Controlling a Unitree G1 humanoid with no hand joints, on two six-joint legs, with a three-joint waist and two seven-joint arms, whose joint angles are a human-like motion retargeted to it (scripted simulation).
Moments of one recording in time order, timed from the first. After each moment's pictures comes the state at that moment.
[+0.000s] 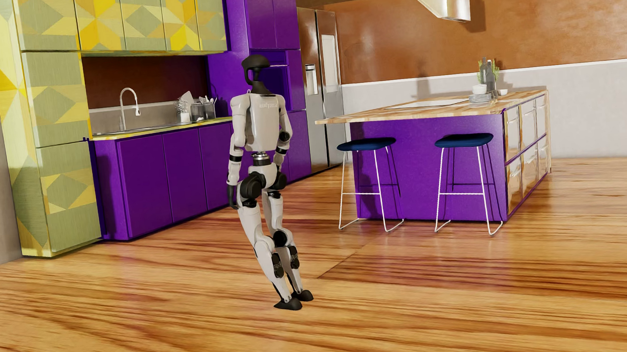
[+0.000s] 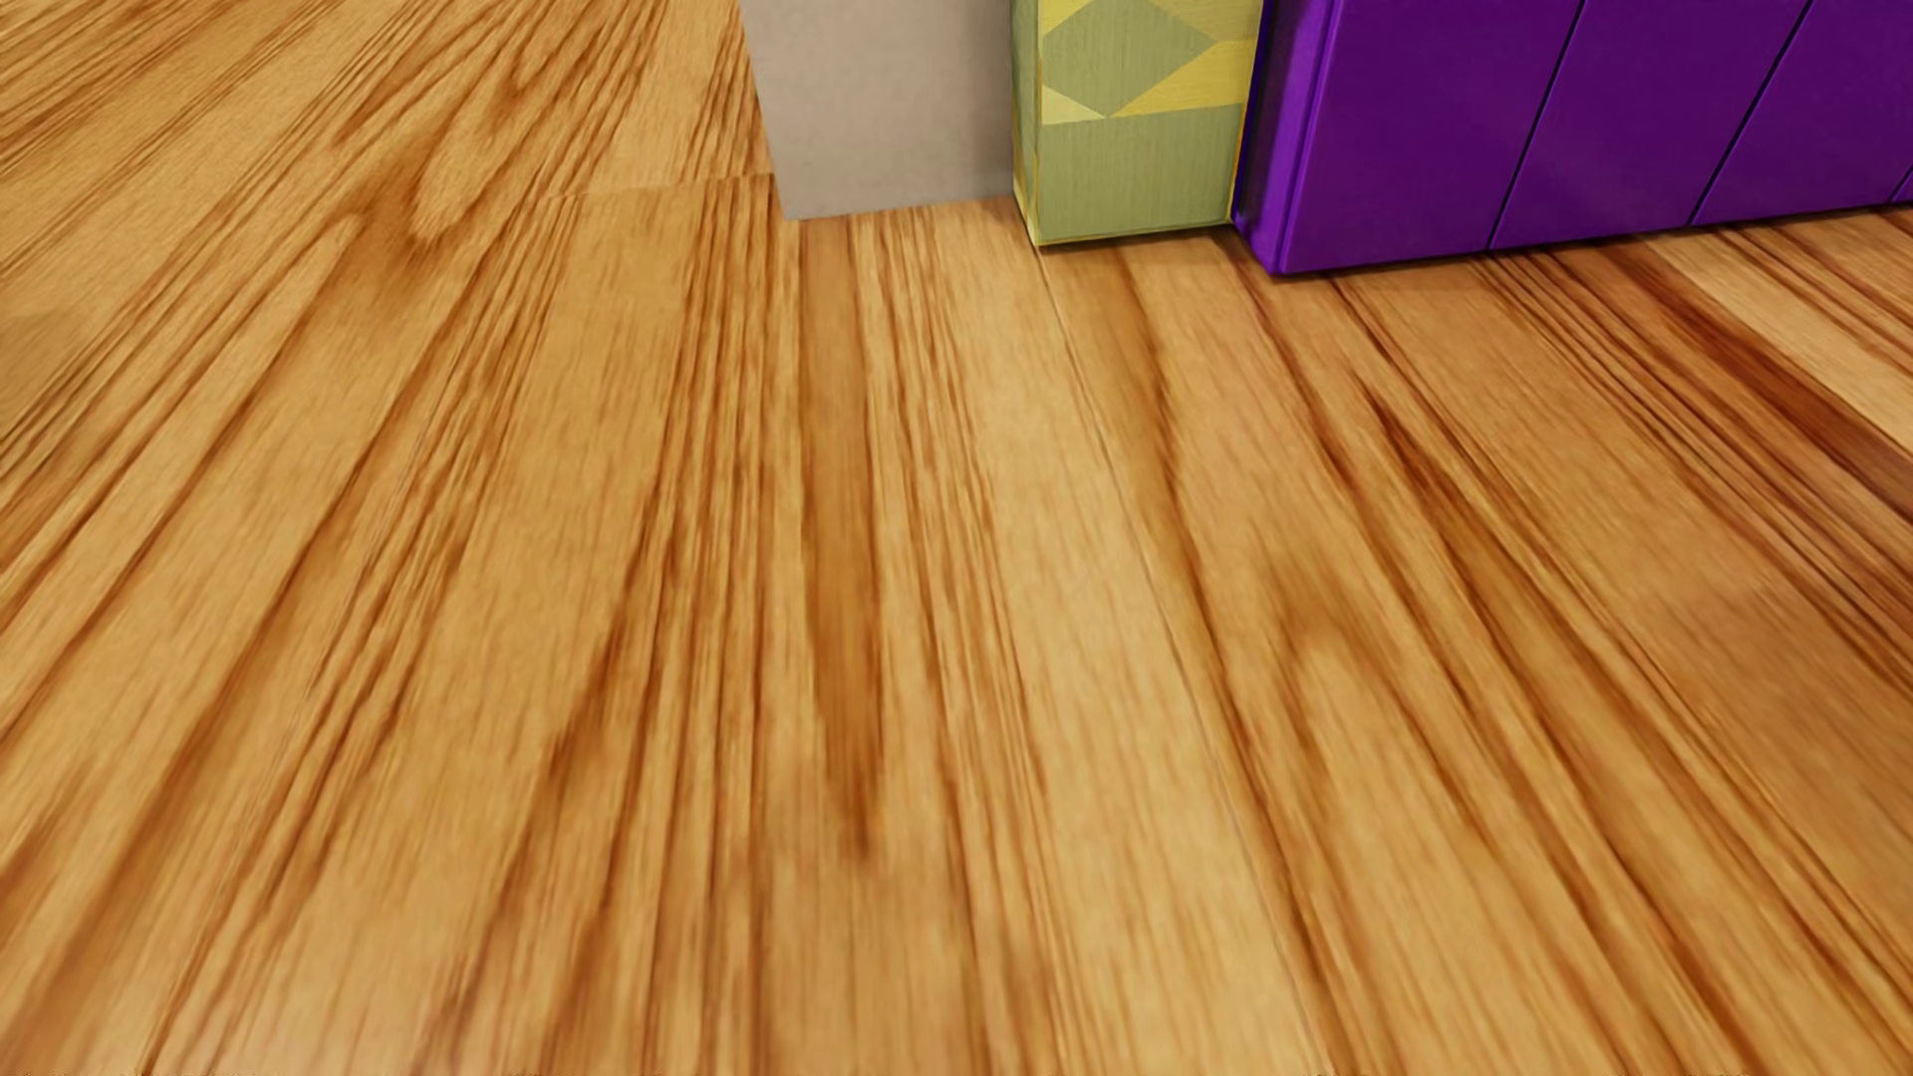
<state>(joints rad) 0.08 0.06 -0.05 -0.12 0.05 0.06 0.00 0.00 -0.01 0.24 0.23 0.13 0.09 -0.12 -0.06 0.27 -0.34 0.00 0.00 -0.66 0.62 1.03 0.94 0.00 0.00 0.00 0.00 0.00 0.00</state>
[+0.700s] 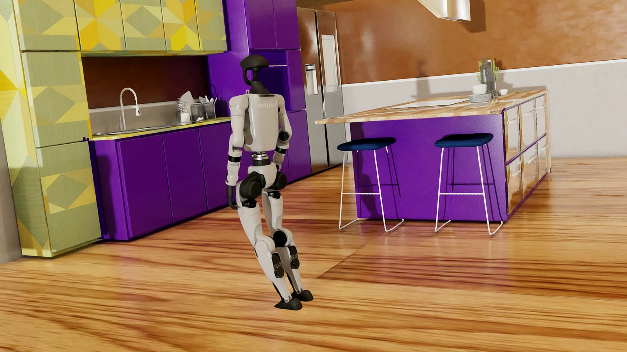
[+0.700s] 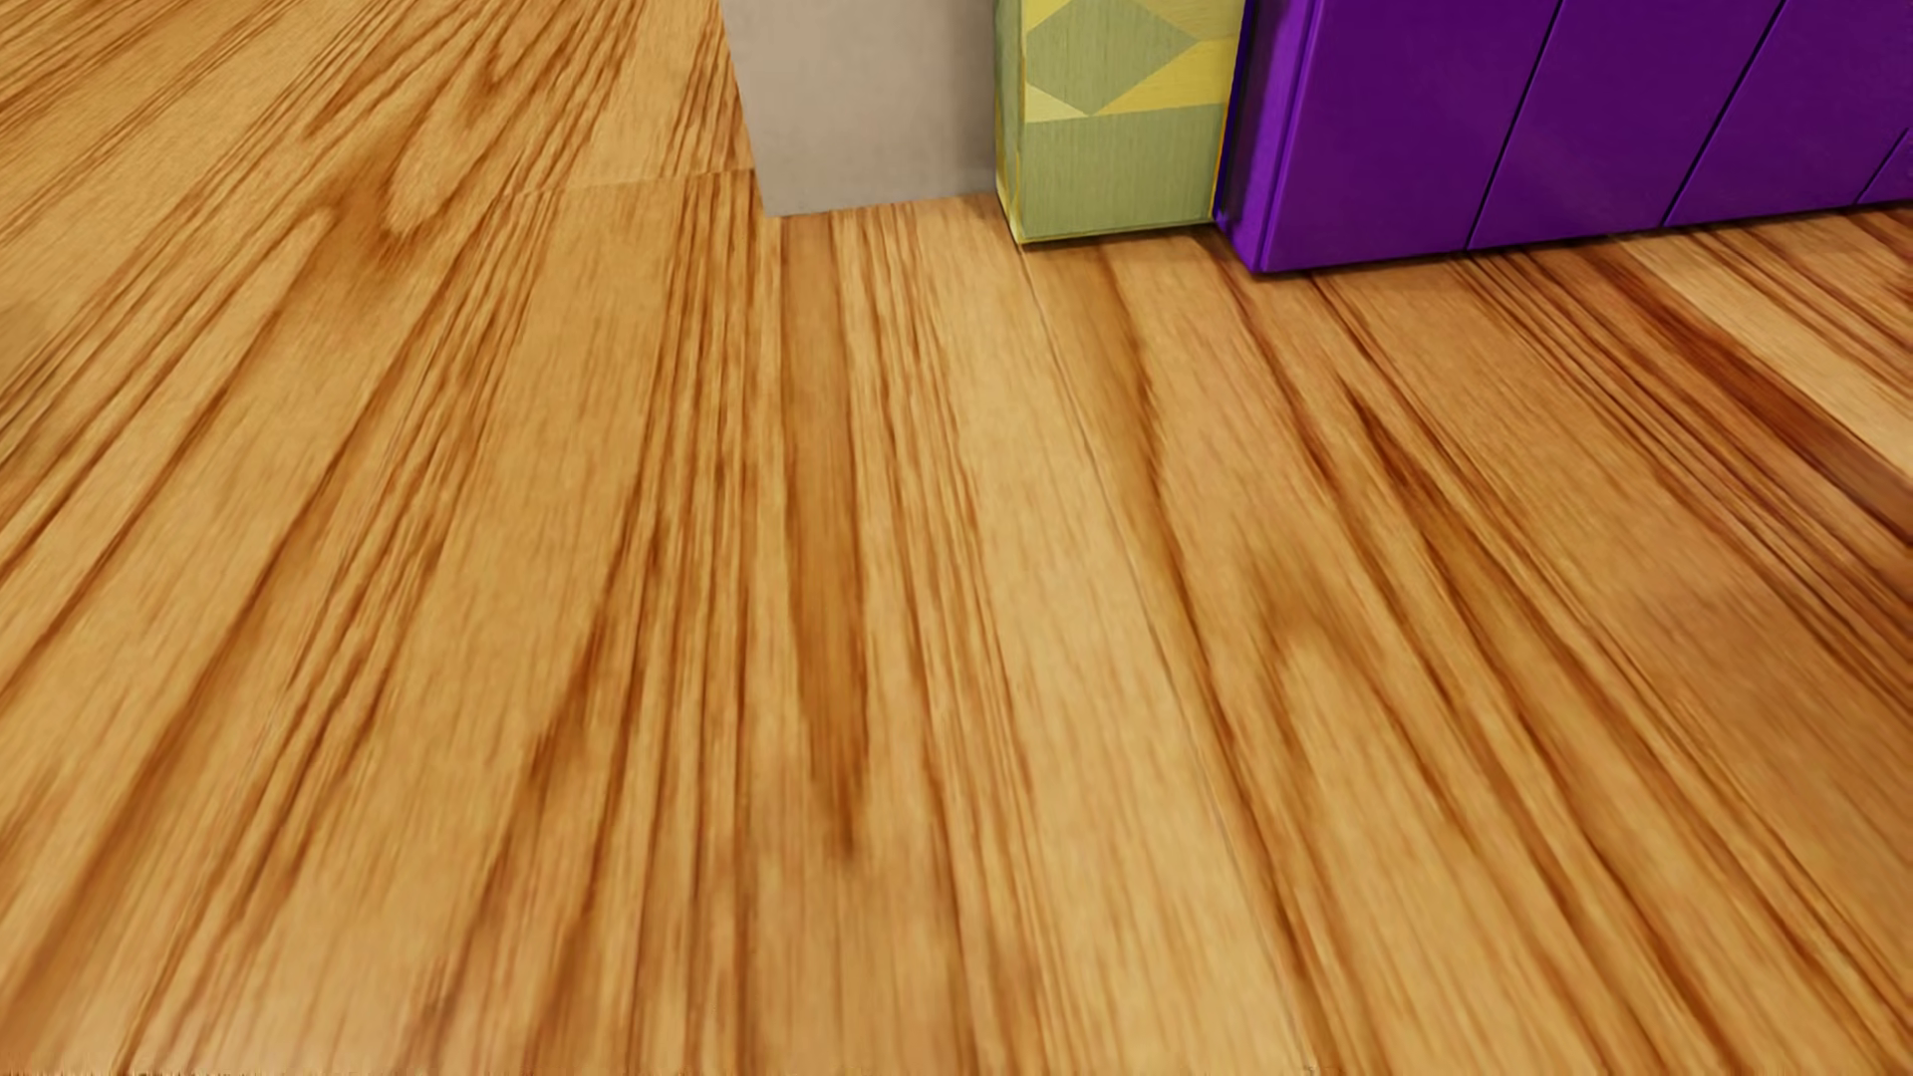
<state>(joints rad) 0.08 0.05 -0.05 -0.12 0.06 0.05 0.00 0.00 -0.02 0.22 0.23 0.13 0.09 -0.11 -0.06 0.27 -0.34 0.00 0.00 -0.67 0.62 1.03 0.94 0.00 0.00 0.00 0.00 0.00 0.00</state>
